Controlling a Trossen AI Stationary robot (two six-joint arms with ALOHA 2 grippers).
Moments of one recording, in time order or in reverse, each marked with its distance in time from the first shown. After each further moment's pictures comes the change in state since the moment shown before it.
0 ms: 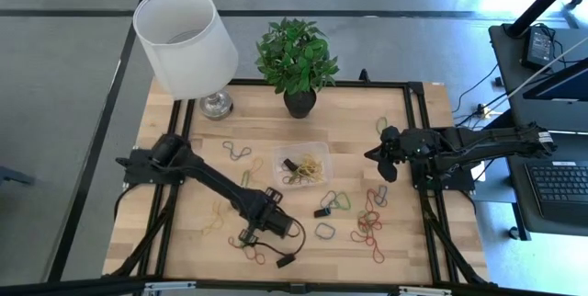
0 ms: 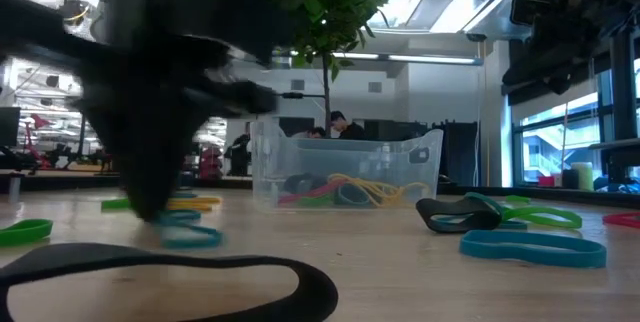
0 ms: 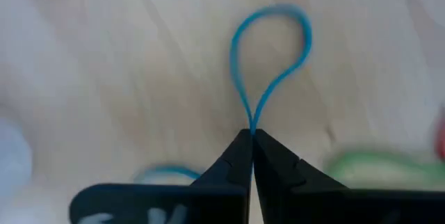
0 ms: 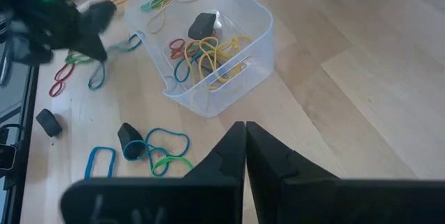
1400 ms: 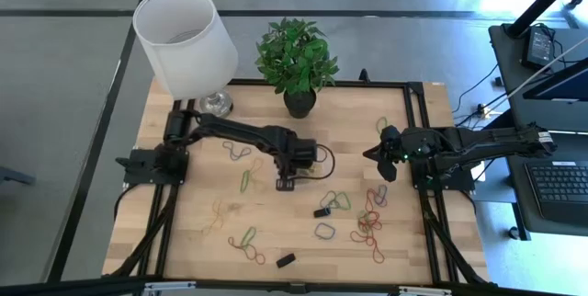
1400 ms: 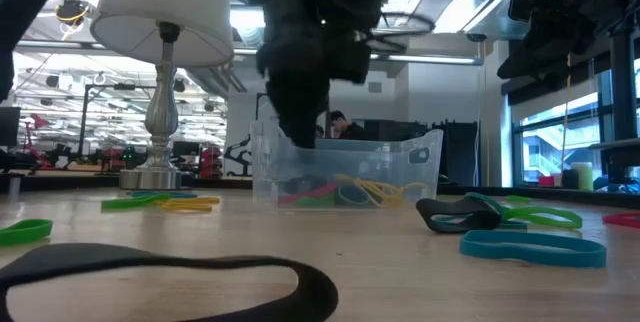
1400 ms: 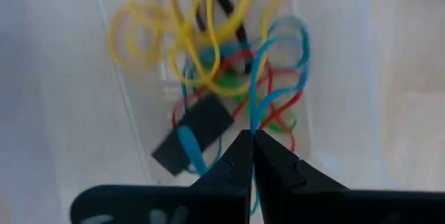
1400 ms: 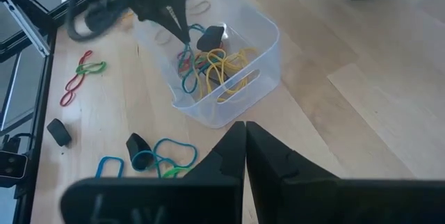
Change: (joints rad) left arm 0.452 0.023 0.160 -0.038 0.088 -0.013; right arm 0.000 0.000 0.000 0.042 0.000 0.002
